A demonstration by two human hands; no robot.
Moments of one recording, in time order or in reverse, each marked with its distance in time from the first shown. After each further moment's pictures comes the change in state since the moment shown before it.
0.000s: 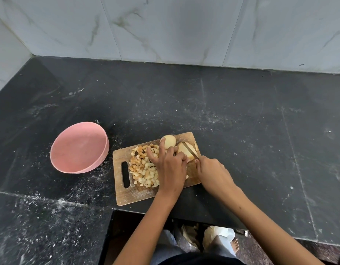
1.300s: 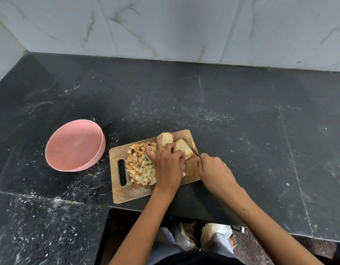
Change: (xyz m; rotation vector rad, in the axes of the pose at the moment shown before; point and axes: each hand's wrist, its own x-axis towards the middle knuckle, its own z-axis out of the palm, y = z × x) left_hand 0.001 0.000 0.000 0.013 0.003 0.016; right_hand -0.009 0.005 -0.010 -0.016 0.013 -0.012
